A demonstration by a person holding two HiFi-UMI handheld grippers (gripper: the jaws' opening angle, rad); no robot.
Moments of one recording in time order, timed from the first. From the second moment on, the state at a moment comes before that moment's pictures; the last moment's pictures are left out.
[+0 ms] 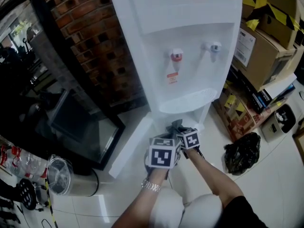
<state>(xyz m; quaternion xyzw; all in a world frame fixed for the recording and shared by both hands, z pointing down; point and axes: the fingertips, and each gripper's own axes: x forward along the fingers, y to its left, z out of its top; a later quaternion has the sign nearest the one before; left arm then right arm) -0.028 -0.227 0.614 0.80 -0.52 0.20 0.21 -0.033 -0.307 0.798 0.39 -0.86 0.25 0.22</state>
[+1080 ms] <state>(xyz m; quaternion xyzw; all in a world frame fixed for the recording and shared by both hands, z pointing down) -0.034 -0.219 0.596 0.81 -0.51 0.17 0.22 -0.019 -0.327 0.756 0.45 -0.86 0.20 0.17</state>
